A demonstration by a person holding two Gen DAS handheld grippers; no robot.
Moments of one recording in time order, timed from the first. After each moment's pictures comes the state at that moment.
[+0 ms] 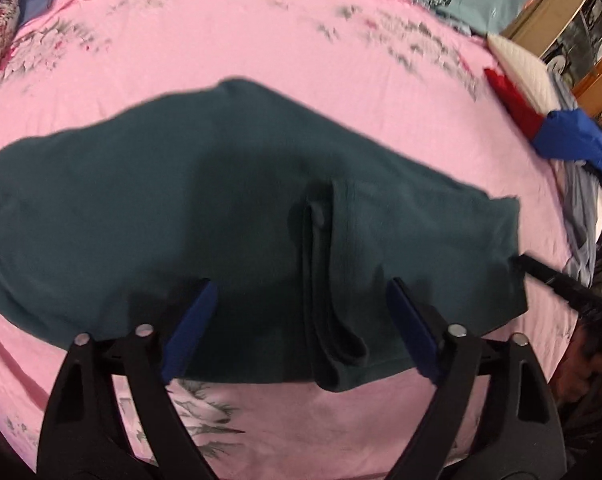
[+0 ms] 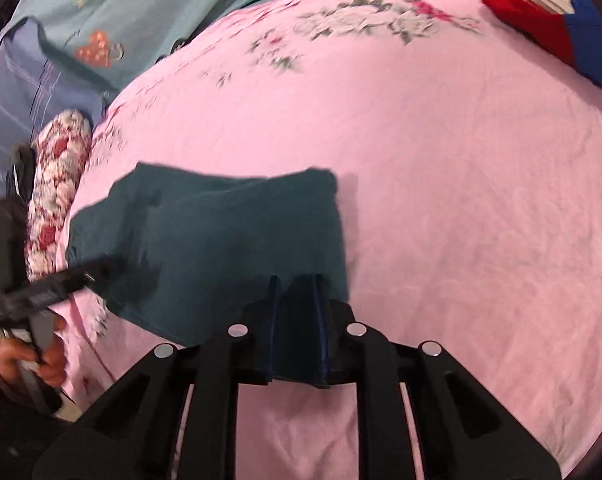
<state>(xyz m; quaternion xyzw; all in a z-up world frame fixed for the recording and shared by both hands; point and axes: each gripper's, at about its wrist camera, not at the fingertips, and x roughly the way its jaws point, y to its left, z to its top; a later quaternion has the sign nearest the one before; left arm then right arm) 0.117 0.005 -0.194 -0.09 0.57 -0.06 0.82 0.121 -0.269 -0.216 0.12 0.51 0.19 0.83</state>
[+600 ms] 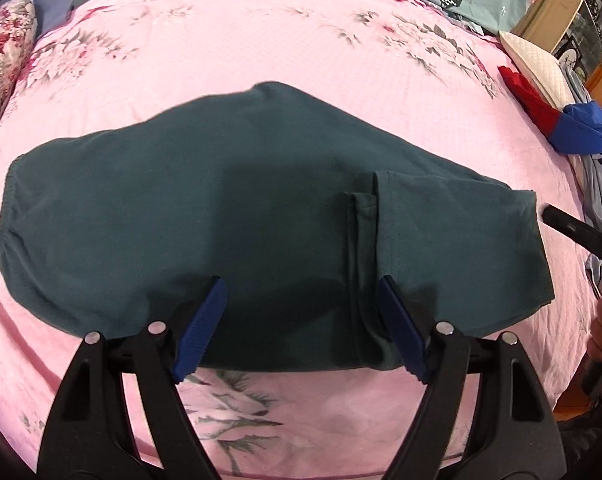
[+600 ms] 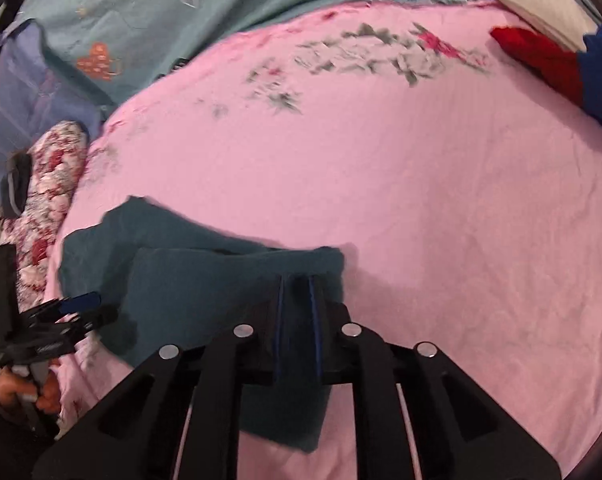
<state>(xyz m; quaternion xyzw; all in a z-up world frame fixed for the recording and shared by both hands) 0.108 0.018 -0.186 -0.06 0.55 -0.03 0.83 0.146 -0.260 -0.208 0.10 0.49 0.22 0.84</state>
